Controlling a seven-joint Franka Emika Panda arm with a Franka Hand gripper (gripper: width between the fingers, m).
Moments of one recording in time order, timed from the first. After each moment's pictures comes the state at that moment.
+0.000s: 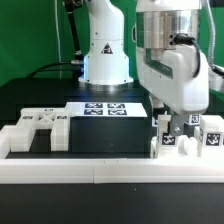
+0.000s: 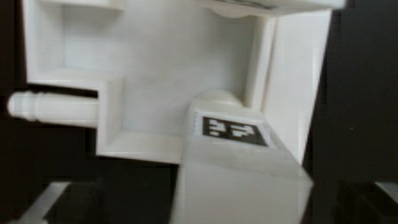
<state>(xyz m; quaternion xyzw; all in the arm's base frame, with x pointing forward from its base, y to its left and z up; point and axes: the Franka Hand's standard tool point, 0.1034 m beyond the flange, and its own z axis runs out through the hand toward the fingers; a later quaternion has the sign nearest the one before) 0.632 0.056 0.075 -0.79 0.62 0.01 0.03</state>
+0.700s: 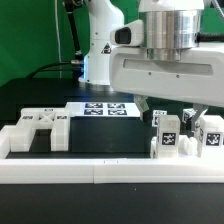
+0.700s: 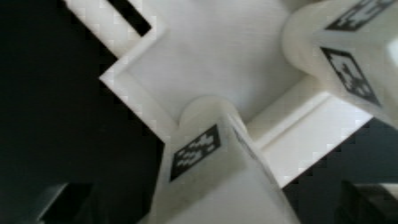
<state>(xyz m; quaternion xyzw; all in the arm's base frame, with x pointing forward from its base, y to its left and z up) 0.631 0.060 0.075 -0.95 0.32 0.00 0.03</state>
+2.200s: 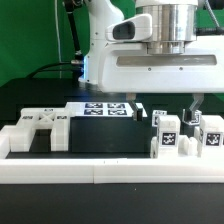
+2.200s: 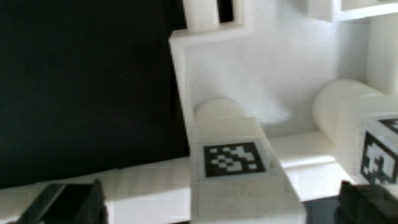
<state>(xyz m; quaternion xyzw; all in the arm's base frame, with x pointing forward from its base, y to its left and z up) 0.620 0.054 0.080 -1.00 0.08 -0.04 0.02</state>
